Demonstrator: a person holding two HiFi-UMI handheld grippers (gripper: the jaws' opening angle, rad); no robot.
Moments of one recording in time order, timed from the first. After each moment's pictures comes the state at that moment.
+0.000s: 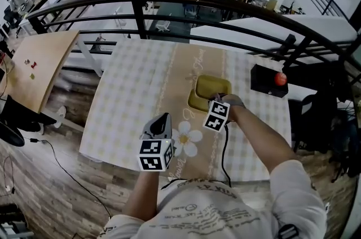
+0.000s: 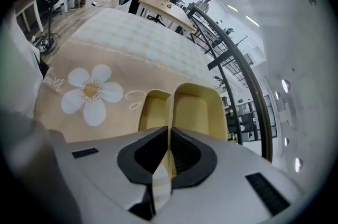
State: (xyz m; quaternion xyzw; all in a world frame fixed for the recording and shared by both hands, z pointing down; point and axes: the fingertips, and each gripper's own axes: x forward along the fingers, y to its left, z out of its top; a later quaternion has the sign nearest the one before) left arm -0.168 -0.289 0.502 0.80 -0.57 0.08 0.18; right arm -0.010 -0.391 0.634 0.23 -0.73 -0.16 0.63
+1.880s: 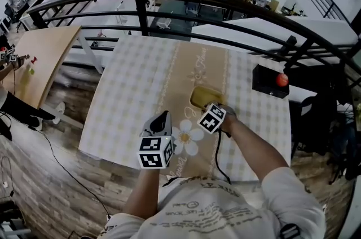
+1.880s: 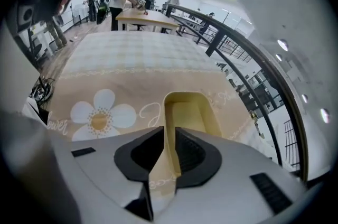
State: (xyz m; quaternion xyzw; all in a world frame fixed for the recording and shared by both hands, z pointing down) left arm -0.182 -0.292 0.514 0.79 -0.58 0.07 0.20; right arm -0.040 -0.366 0.680 0.27 -0.77 0.00 0.57
